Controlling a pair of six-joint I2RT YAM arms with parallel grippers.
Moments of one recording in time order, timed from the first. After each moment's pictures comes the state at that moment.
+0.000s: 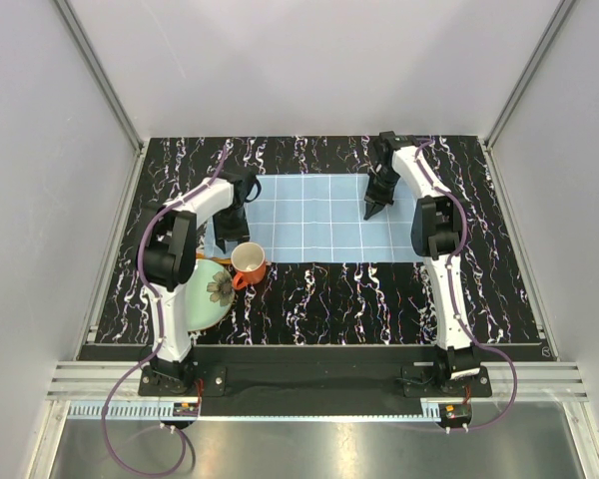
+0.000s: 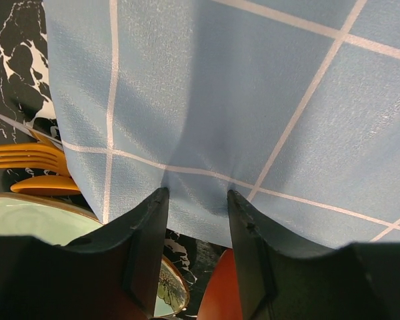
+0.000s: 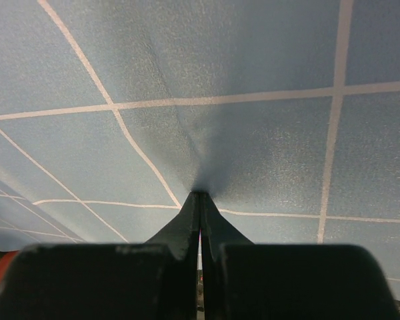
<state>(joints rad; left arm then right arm) -0.30 2.05 1.52 -1.00 -0.22 -0.53 0.20 2.61 2.41 -1.27 -0.20 0.46</state>
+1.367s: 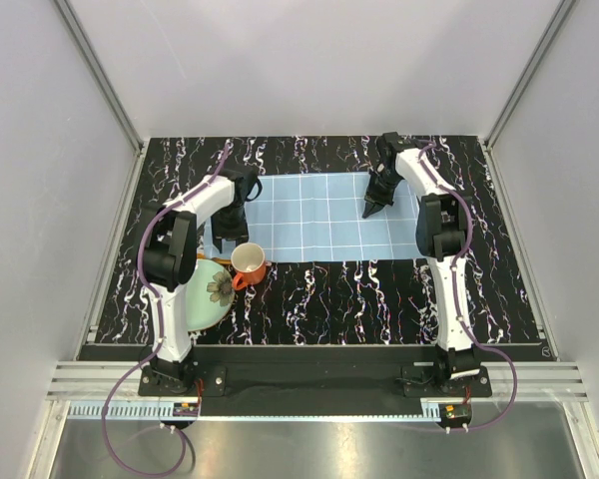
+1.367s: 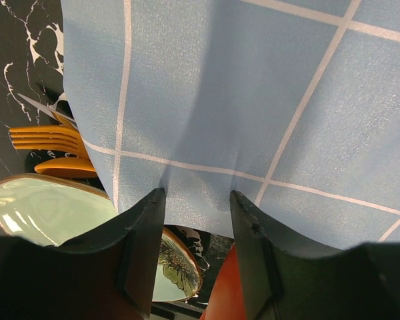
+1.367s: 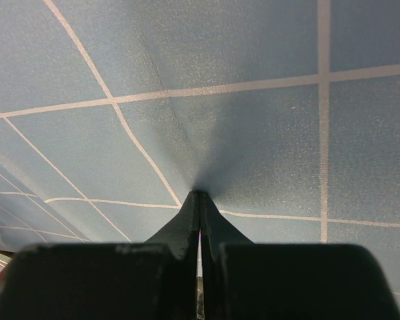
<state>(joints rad) -0.30 2.05 1.55 -1.07 -0.25 -0.52 0.18 2.54 2.26 -1.13 -0.25 0.48</state>
